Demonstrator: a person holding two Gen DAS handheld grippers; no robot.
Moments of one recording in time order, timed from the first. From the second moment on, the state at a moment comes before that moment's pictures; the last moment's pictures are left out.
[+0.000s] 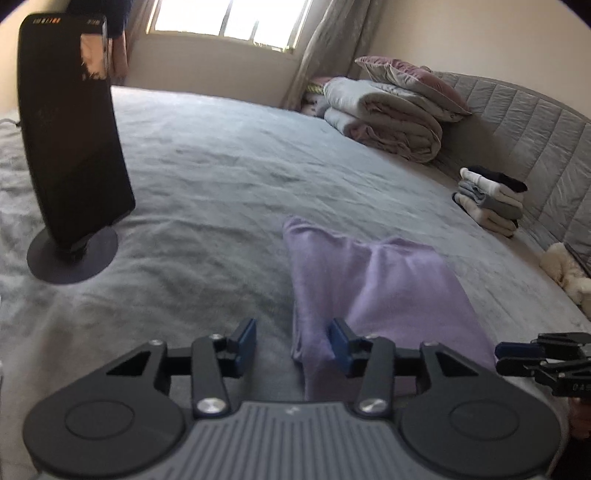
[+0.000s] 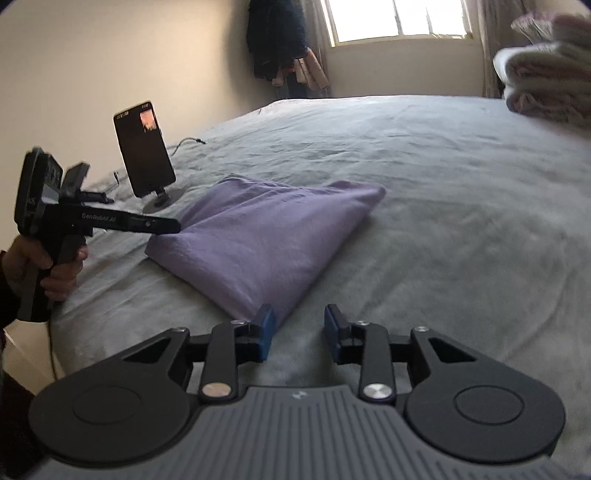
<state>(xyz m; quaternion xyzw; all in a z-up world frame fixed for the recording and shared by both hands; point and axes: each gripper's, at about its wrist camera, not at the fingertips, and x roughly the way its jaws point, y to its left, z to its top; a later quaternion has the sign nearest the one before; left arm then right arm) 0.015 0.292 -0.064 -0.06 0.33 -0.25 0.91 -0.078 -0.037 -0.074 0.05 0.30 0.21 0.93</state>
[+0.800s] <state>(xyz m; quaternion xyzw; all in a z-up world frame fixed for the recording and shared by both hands) 0.008 0.256 -0.027 0.07 0.36 -0.23 0.90 -0.061 -0.055 -0.060 0.16 0.35 0.19 0.90</state>
